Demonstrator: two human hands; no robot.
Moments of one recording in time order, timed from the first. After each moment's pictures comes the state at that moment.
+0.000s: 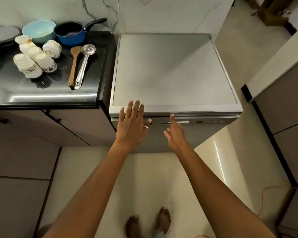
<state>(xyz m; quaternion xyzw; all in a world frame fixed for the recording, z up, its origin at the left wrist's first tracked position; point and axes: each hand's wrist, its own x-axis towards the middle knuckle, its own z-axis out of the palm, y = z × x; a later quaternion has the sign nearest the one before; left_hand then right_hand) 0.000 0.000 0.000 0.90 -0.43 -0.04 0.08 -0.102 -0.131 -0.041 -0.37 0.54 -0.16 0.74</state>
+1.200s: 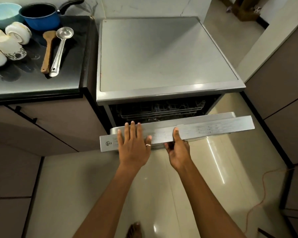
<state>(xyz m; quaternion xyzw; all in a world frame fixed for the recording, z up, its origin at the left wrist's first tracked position) -0.061 0.039 -0.120 0.91 -0.39 -0.10 0.09 -0.168 -0.068 -0.130 -0.23 0.51 -0.32 0.77</state>
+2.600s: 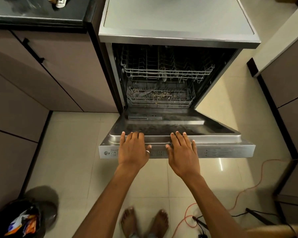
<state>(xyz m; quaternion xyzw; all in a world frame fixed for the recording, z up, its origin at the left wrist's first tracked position) -0.222 0.146 -0.192 0.92 -0.37 -0.15 0.04 -0.358 0.016 -0.221 -0.93 0.33 0.03 0.15</state>
